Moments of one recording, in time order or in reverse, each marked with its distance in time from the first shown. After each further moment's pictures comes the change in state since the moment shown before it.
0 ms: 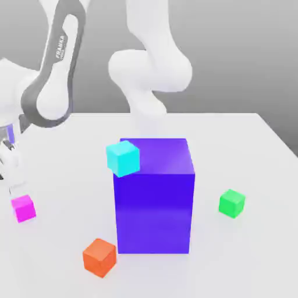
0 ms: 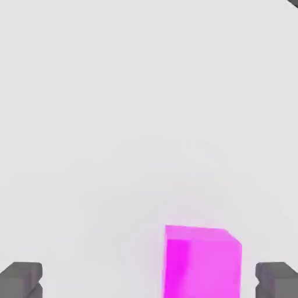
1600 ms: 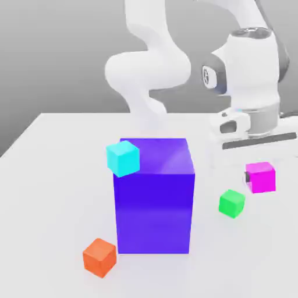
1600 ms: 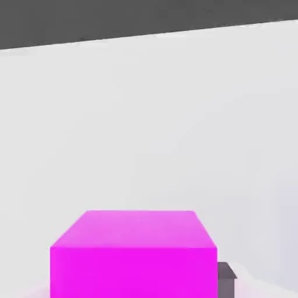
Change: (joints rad) arm 0.890 -0.443 0.765 -0.173 0.133 -0.134 0.597
